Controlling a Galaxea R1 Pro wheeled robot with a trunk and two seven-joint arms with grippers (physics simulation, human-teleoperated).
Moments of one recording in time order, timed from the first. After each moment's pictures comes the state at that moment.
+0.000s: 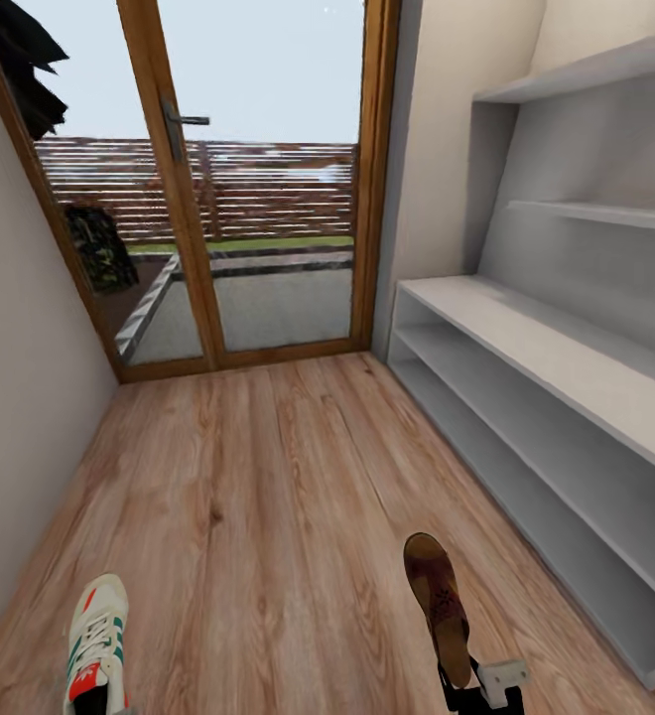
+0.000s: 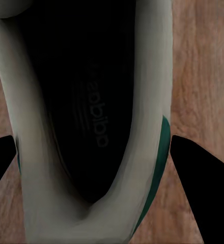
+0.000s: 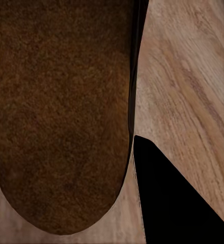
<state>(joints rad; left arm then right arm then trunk) -0.02 0.07 0.15 -0.69 0.12 -0.29 0.18 -0.18 -0.03 -0.16 -0.51 0.21 -0.50 0.12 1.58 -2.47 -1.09</state>
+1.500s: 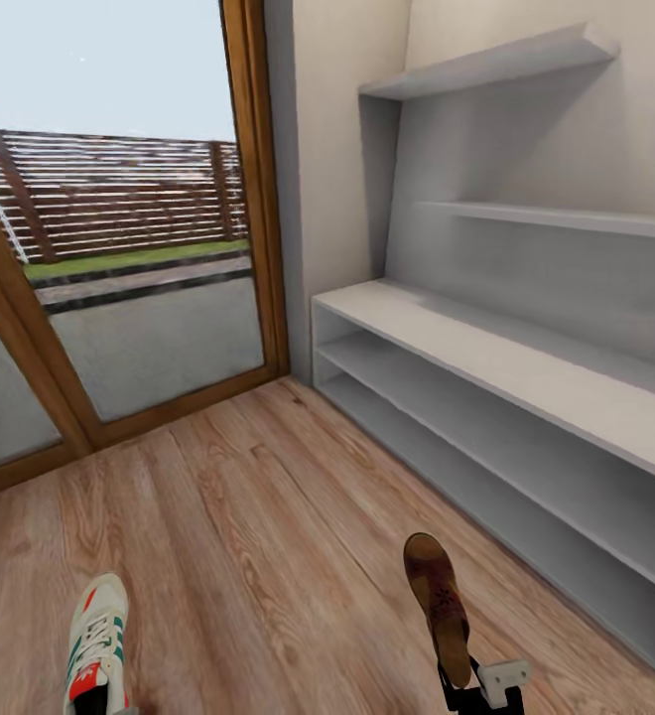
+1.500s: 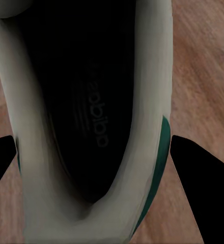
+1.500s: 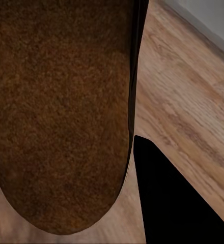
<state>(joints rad) -0.02 0.07 0.15 -0.69 0.12 -0.29 0.18 -0.18 -0.03 -0.16 -0.51 0.21 -0.50 0.12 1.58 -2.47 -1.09</state>
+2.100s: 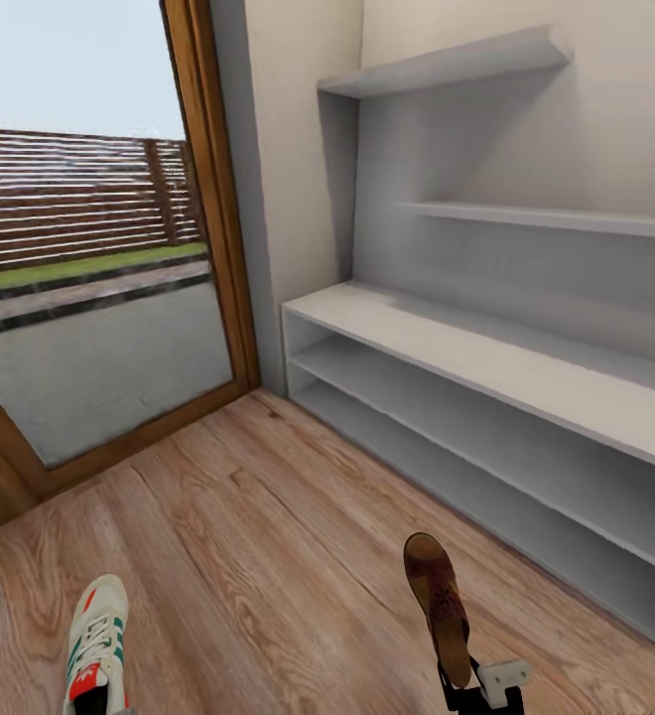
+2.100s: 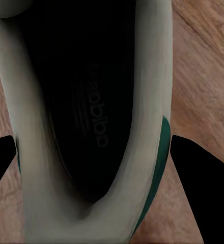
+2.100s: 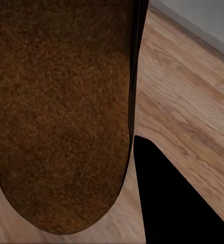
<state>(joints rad) -0.02 0.07 0.15 -0.69 0.12 -0.29 0.18 -0.18 -0.03 -0.16 -0.51 0.21 -0.50 0.12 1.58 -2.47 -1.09</state>
